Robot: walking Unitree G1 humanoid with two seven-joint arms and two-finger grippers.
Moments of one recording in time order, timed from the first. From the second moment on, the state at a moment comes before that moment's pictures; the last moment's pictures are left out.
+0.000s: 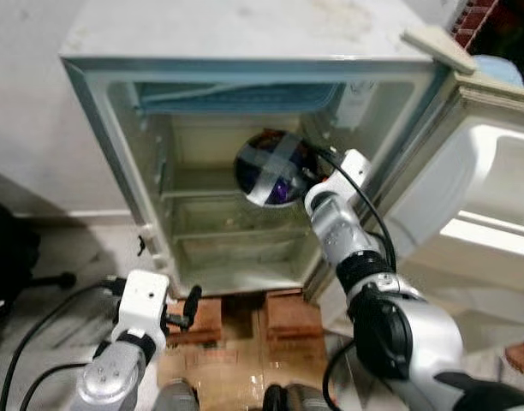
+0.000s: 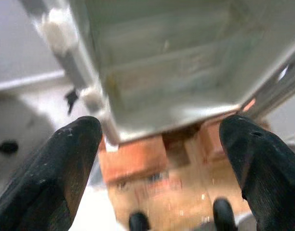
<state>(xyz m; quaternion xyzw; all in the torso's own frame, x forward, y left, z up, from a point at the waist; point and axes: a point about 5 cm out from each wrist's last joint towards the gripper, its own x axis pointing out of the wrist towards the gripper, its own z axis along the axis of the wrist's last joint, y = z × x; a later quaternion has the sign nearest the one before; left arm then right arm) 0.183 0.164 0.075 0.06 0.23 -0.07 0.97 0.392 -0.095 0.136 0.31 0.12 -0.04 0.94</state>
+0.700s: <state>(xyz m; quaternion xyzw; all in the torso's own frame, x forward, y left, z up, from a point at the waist) 0.153 0.158 0.103 0.01 0.19 -0.04 0.98 0.397 -0.083 0.148 0.33 0.13 -0.07 0.93</state>
